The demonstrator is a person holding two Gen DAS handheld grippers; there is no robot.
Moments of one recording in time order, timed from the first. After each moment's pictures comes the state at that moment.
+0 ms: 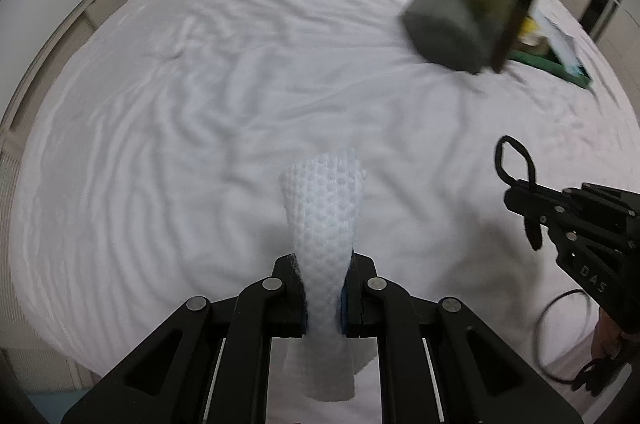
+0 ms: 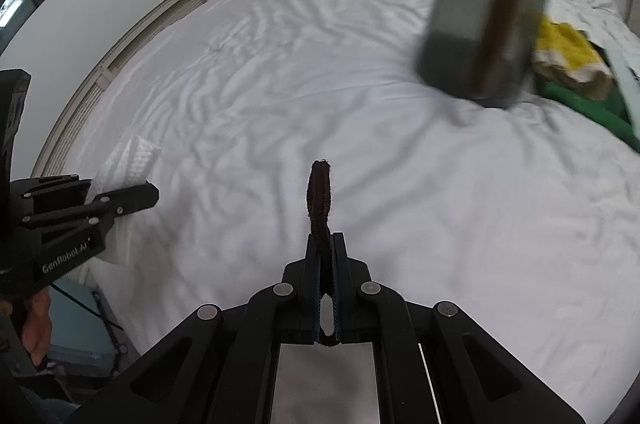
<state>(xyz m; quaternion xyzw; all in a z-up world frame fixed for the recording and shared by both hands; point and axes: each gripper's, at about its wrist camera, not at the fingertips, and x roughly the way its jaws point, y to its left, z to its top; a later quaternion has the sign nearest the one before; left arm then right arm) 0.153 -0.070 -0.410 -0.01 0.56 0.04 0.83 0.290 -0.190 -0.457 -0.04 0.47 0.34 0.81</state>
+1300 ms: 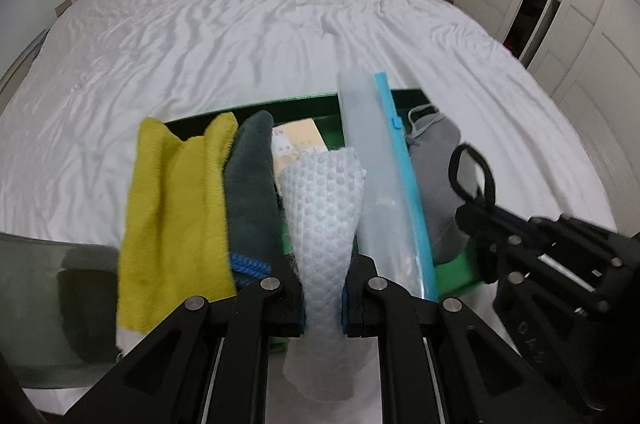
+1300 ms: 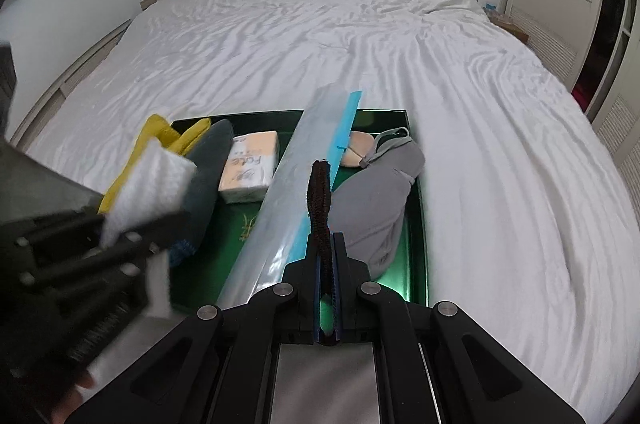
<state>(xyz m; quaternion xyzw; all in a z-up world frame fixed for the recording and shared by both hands) 0.481 -0.408 -0.416 0.00 0.48 -0.07 0.87 0.589 -0.461 -0.454 0.00 0.42 0.16 0.89</state>
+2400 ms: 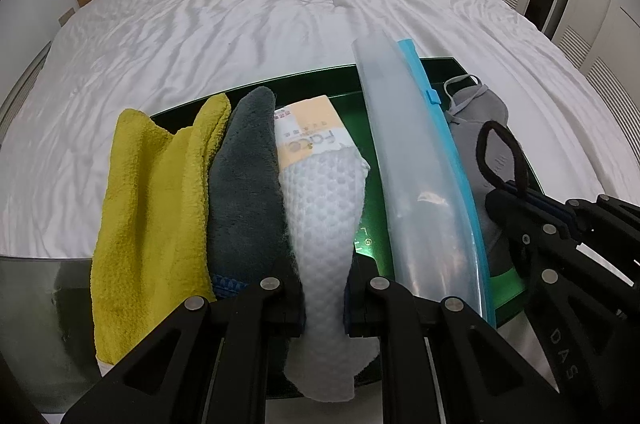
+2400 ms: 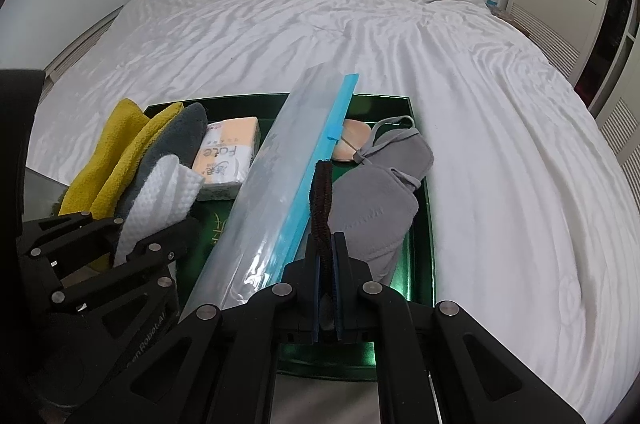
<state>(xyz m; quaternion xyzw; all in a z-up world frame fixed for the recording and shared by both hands) 0.499 -0.416 -0.447 0.04 0.50 -0.04 0.87 0.629 -0.453 -0.485 -0.02 0.43 0.16 0.89</state>
